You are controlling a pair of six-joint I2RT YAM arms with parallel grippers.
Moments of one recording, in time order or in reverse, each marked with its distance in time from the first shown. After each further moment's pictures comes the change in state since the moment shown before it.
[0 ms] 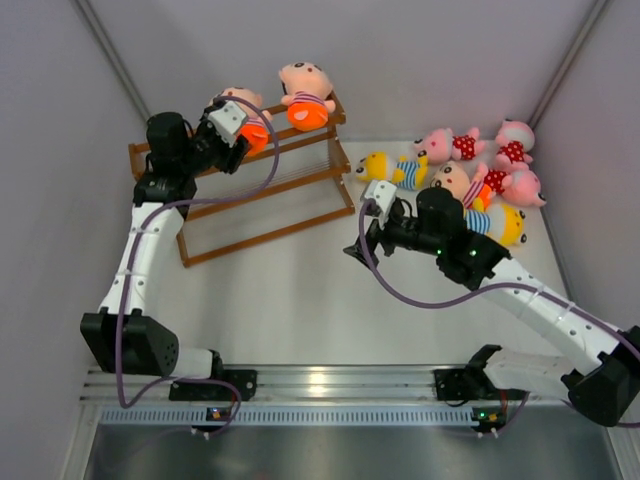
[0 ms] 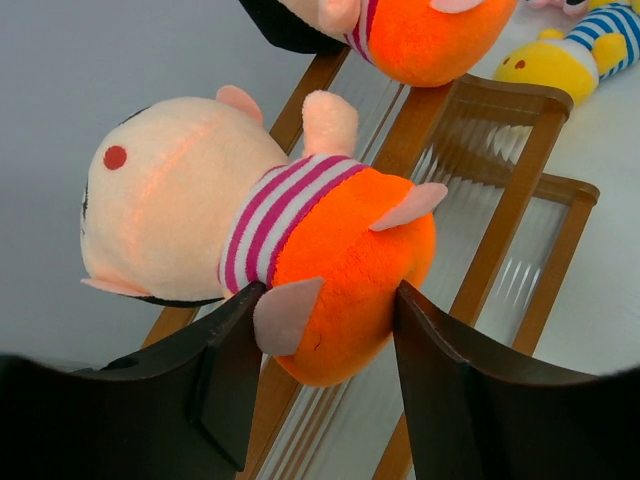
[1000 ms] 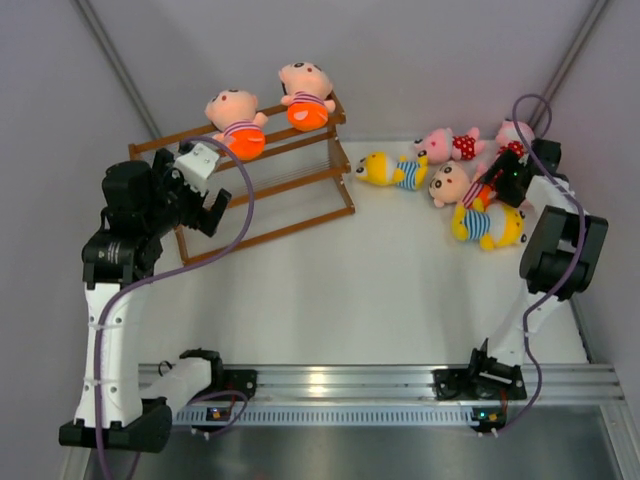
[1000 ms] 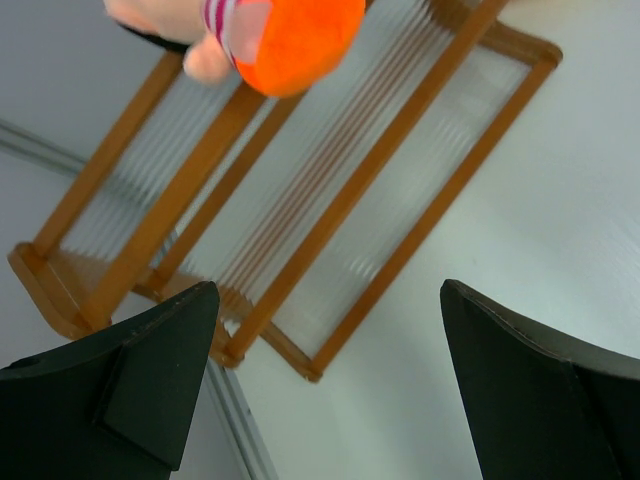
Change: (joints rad) left arm 0.000 -0.385 0.011 -0.532 -0.227 -0.053; right arm -1.040 0.775 0.407 -0.076 0.100 0.697
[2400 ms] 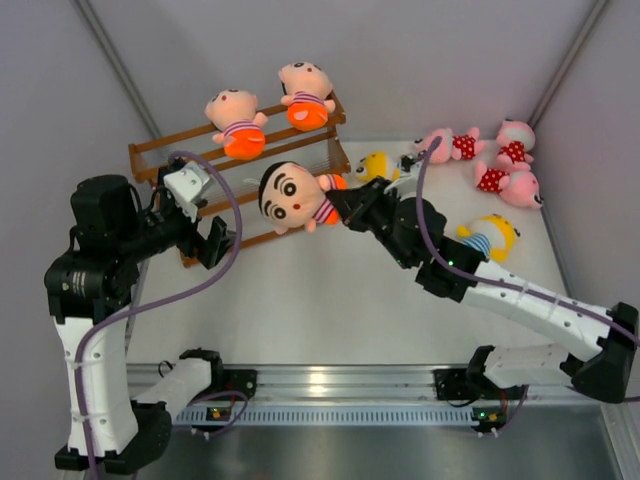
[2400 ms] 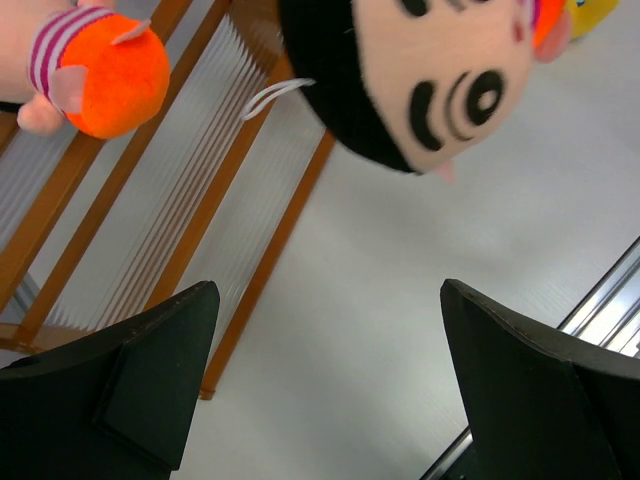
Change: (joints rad) left arm -0.008 -0.035 0.216 -0.377 0.290 -0.043; right arm 1.288 -0.748 -0.341 0.352 0.676 0.418
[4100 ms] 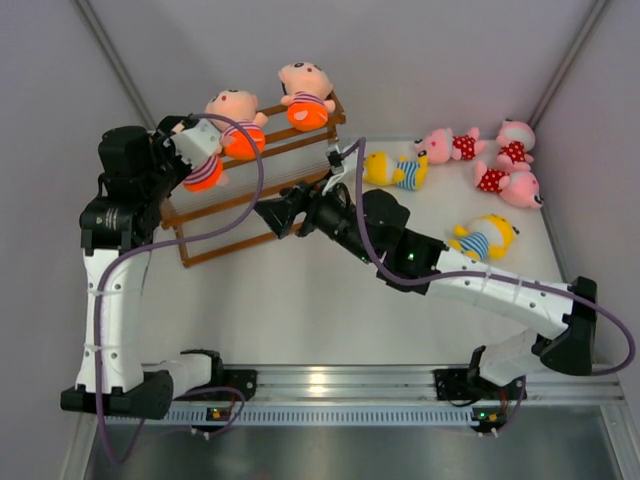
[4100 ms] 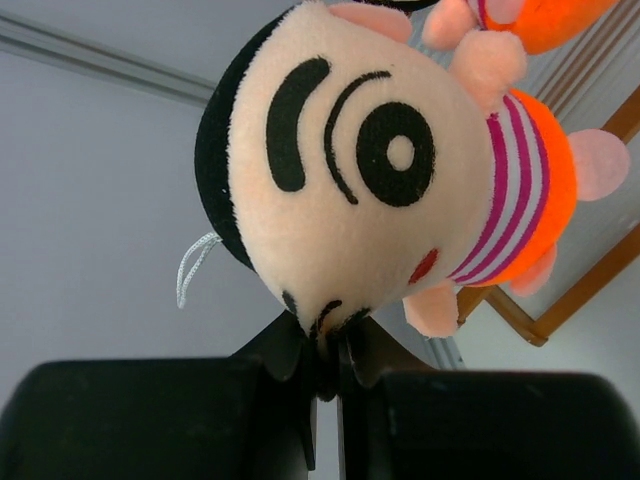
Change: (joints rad) left arm 0.002 0.185 -0.011 0.332 -0.657 0.418; right arm 0.171 0.273 0.297 0.126 -0.183 -0.355
